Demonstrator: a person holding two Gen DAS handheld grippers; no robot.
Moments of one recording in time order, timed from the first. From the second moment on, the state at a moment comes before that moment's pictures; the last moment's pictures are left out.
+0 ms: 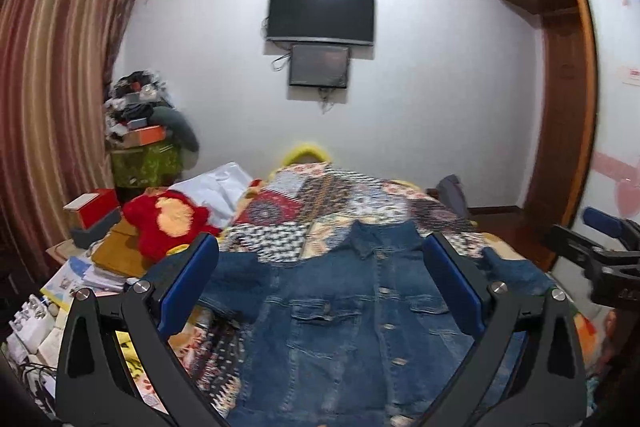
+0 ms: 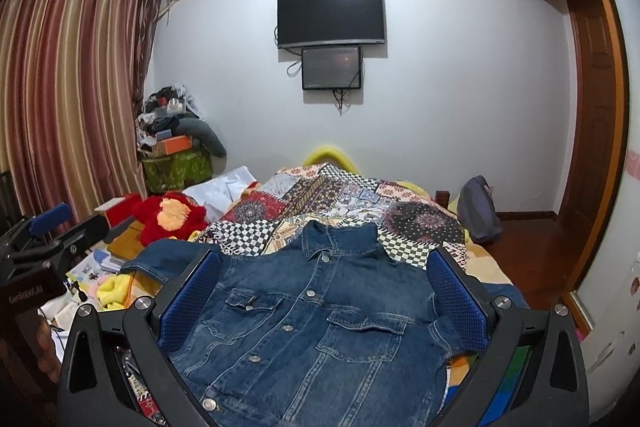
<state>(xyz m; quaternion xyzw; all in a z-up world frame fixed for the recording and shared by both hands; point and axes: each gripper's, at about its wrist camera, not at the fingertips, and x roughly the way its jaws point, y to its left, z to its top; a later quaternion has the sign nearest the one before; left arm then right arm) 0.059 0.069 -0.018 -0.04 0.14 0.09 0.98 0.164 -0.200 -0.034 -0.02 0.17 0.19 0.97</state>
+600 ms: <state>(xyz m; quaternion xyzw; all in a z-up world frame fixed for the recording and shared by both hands) 0.169 0.227 -0.142 -0.11 0.31 0.18 0.93 0.312 -0.109 -0.101 -0.07 0.31 0.21 0.92</state>
